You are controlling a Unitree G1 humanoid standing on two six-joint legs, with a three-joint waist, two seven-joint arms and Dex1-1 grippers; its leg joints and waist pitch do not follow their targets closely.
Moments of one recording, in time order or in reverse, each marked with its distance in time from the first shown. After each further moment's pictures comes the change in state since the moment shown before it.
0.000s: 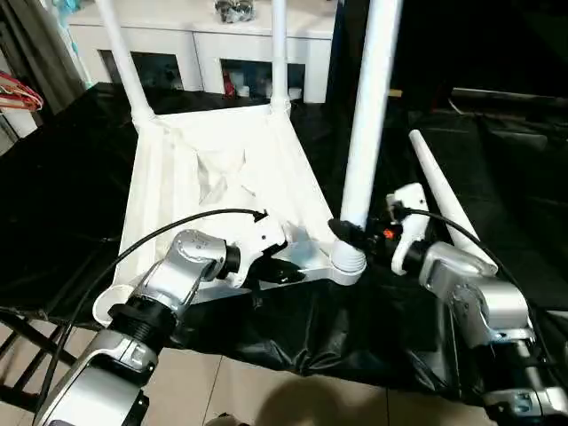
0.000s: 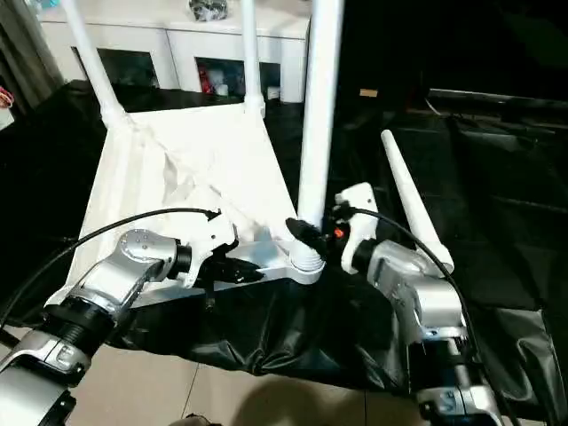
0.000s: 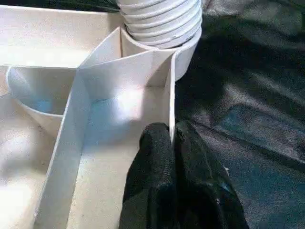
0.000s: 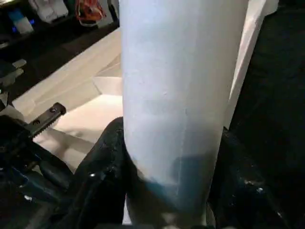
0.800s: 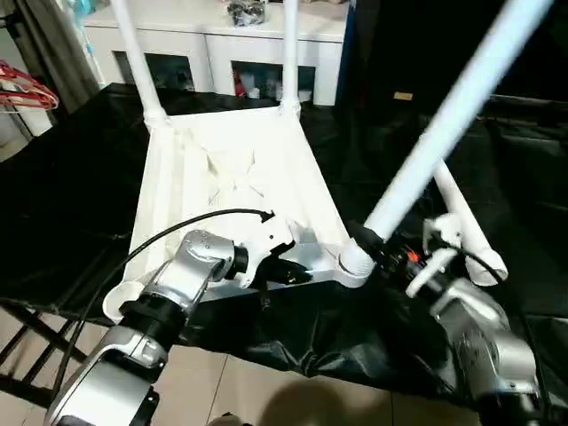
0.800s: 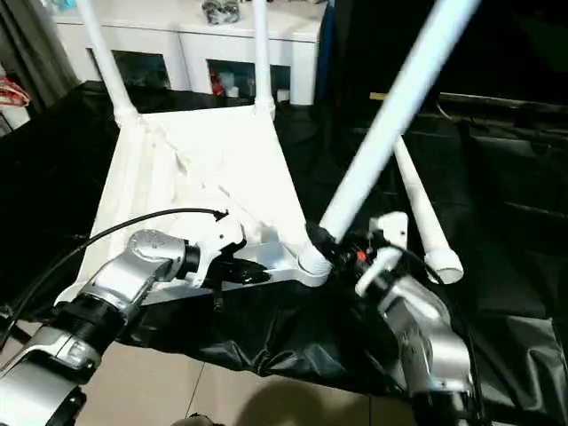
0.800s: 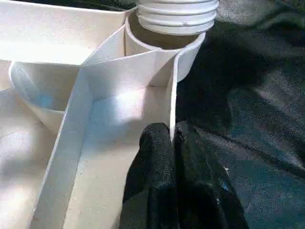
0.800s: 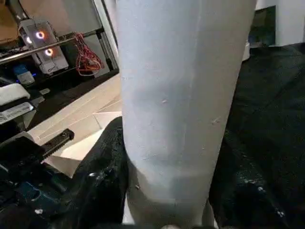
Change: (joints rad) left arm -0.027 -0.043 0.000 0.056 0.005 0.001 0.018; right arm 0.206 0.069 -0.058 -0.071 0.032 -0.270 -0.003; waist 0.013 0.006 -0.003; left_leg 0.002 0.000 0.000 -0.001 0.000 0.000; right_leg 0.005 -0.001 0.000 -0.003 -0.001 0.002
